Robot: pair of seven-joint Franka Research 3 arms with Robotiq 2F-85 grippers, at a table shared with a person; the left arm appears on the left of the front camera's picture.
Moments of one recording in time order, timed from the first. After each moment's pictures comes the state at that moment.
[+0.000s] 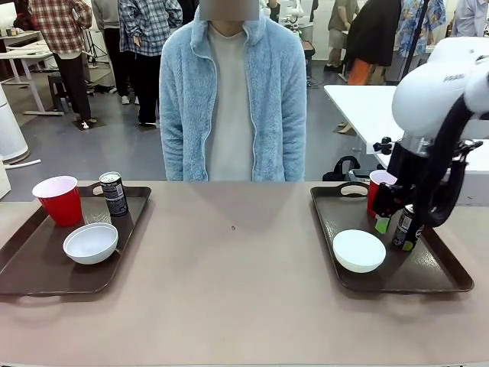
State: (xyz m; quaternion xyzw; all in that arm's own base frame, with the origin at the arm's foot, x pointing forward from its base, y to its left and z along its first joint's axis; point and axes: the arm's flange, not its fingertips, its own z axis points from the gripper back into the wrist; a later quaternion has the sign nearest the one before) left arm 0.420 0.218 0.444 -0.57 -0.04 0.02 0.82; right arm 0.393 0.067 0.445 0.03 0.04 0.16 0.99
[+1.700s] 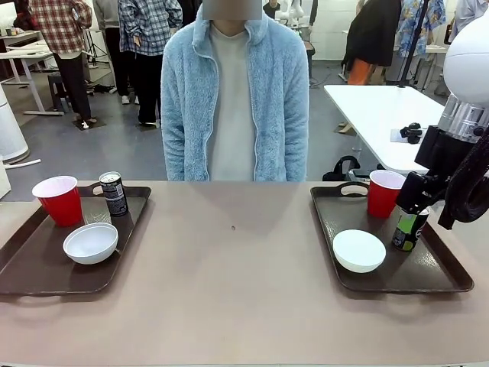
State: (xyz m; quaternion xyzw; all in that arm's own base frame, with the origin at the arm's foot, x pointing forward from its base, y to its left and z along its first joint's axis) left arm 0.420 0.218 0.444 -0.57 -0.04 0.02 0.82; right arm 0.337 0.055 0.494 0.06 0.05 0.15 0.99
